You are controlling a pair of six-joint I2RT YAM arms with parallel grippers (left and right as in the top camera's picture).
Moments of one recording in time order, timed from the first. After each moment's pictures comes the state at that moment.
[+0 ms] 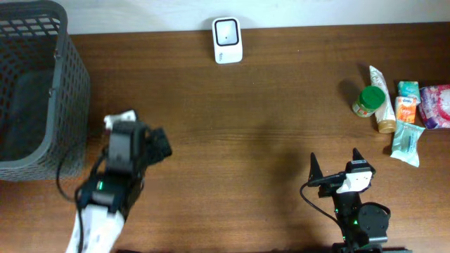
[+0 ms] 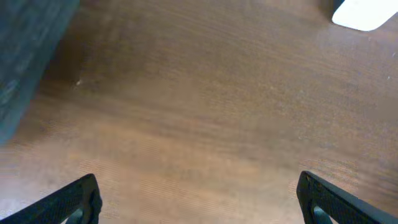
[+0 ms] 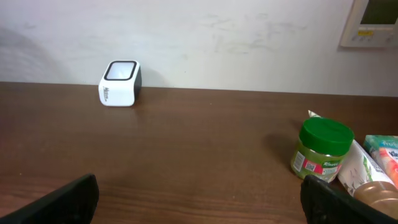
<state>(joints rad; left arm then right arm) -0.20 1.03 0.81 -0.60 -0.22 -0.43 0.02 0.01 0.01 -0.07 -0.05 0.00</state>
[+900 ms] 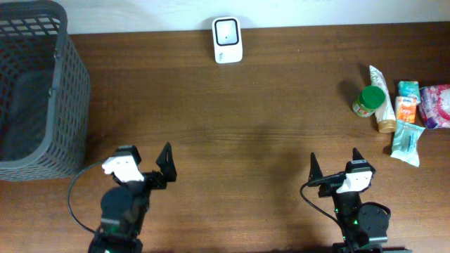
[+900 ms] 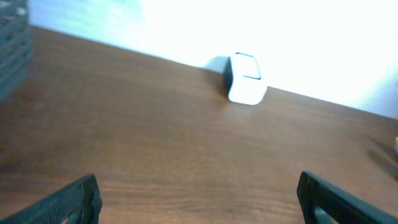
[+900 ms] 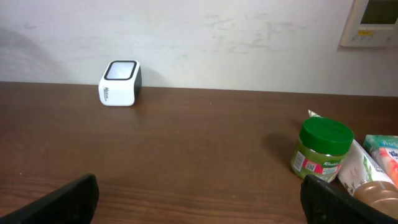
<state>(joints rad) -0.19 0.49 0.22 0.04 -0.06 -0.34 0.02 0.01 0.01 -0.07 -0.05 0.00</state>
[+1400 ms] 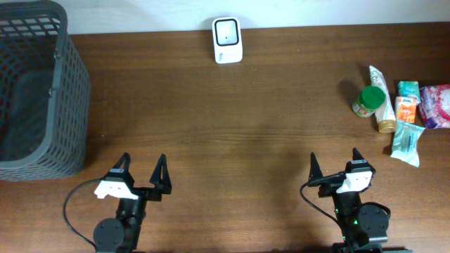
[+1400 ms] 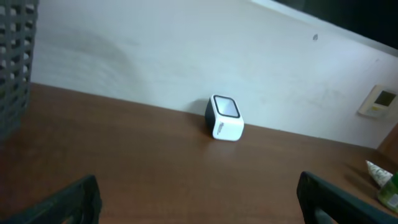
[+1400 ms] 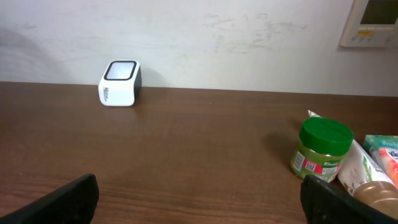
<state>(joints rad) -0.07 0.08 0.02 0.10 0.09 -0.30 0.02 0.01 0.01 -0.07 -0.05 0.00</state>
